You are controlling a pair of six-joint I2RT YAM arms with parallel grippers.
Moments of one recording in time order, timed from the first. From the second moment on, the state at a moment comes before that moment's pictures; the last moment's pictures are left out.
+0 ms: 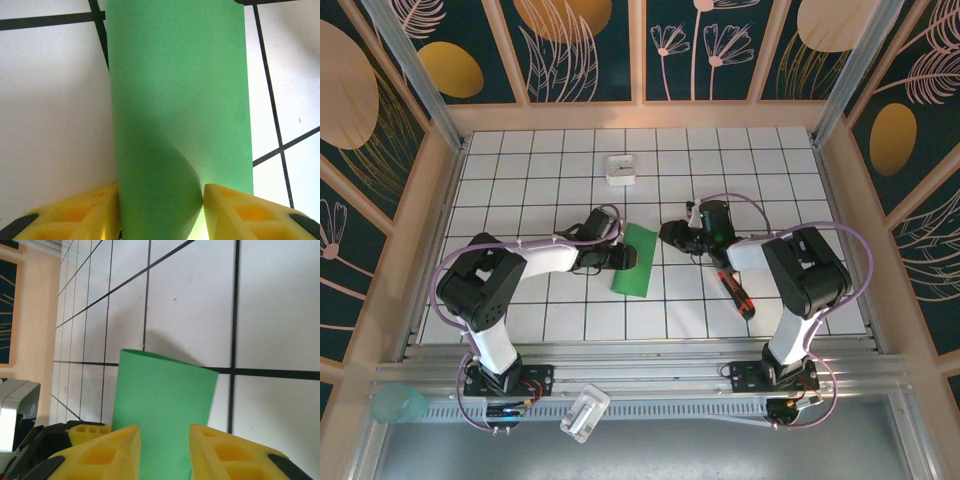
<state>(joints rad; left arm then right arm) -0.63 1.77 0.90 -0.12 0.21 -0.53 0.44 1.76 0.71 0.45 -0.49 0.81</state>
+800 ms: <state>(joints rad) -0.66 1.78 0.92 -0.15 0.15 -0.50 0.42 1.69 0.70 0.32 -0.48 0.72</state>
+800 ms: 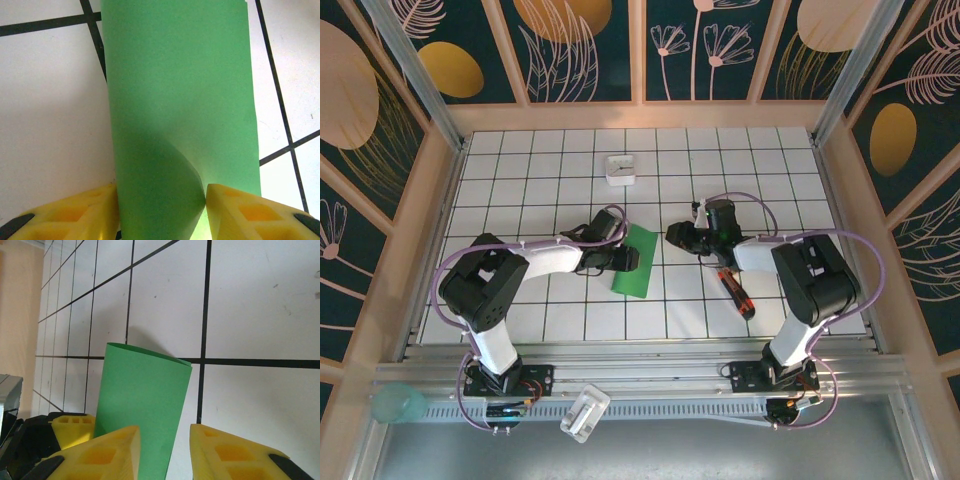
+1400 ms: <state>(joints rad) -0.67 1.79 0.93 -0.15 0.14 -0.54 0.41 1.67 0.70 0.27 -0.44 0.69</state>
